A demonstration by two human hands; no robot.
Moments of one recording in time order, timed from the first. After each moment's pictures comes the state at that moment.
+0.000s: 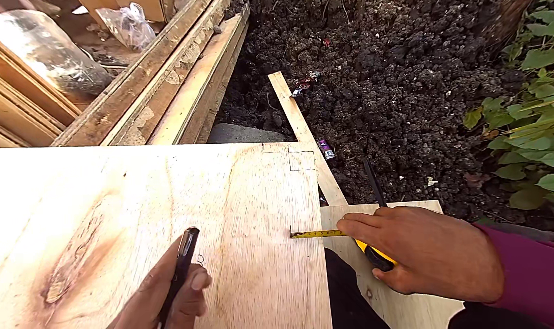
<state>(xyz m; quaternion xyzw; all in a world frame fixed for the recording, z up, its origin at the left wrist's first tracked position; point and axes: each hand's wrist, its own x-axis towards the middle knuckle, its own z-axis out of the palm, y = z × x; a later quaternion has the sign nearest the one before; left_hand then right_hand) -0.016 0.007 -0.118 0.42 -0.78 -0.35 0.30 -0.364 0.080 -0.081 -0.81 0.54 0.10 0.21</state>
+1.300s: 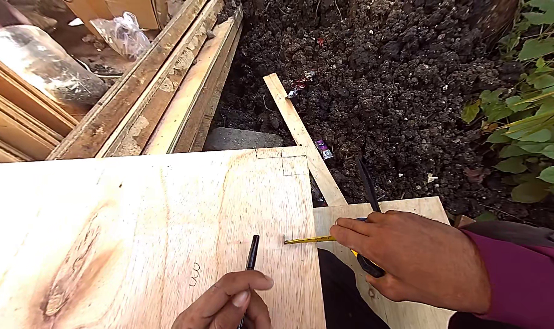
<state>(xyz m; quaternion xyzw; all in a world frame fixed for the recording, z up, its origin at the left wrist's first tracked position) -0.045 0.022 -0.135 0.25 -0.62 -0.68 0.29 -0.357 0.081 -0.083 -0.81 0.53 0.12 0.22</state>
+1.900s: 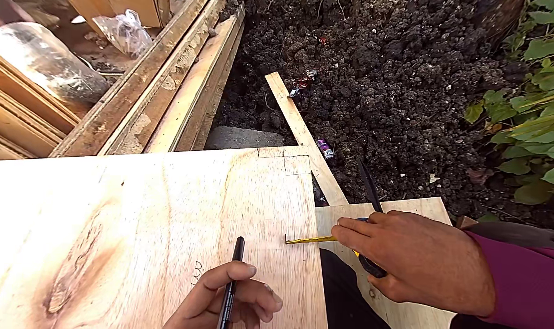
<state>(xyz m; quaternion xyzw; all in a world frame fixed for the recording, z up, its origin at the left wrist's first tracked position) -0.040 0.018 -0.139 0.16 -0.57 -0.74 0.32 -0.356 0.080 -0.083 -0.81 0.53 0.12 0.22</state>
